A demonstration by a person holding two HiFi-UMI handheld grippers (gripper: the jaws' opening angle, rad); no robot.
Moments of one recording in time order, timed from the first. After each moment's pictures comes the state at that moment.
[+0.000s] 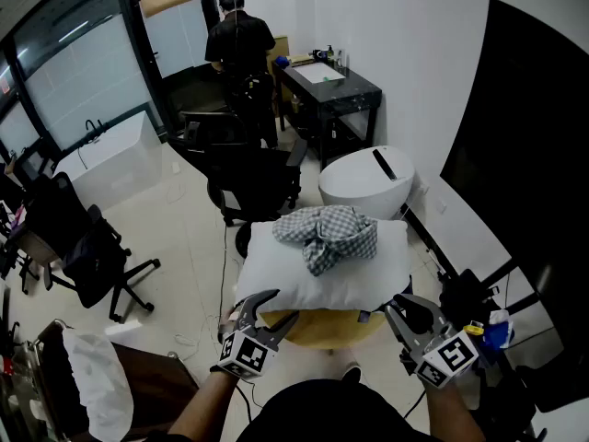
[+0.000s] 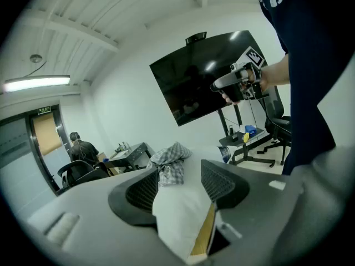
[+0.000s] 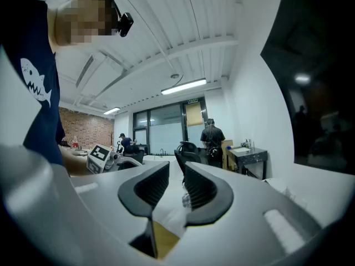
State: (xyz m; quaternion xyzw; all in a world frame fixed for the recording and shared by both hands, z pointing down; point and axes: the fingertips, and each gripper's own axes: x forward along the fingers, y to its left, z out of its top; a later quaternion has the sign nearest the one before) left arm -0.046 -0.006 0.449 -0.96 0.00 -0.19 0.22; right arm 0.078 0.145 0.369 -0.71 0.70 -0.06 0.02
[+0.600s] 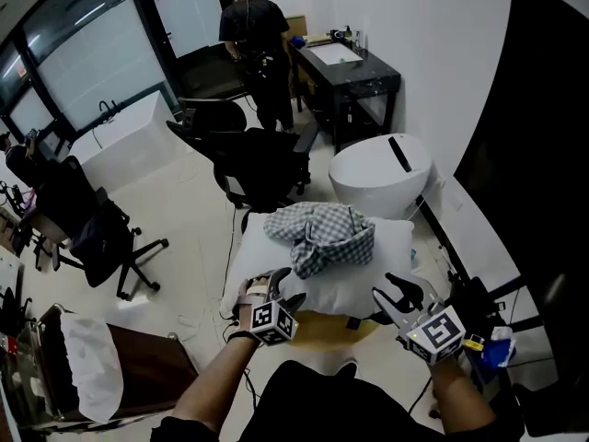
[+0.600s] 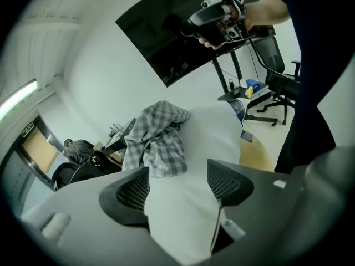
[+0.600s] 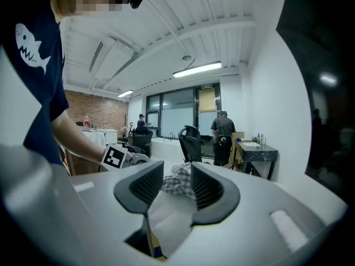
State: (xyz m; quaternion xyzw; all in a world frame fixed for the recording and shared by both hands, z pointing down) left arm 0.072 -0.040 0.582 -0.88 -0.01 -0.37 0.31; right arm 0.174 0.097 0.423 -0.65 0.75 -0.07 -0.10
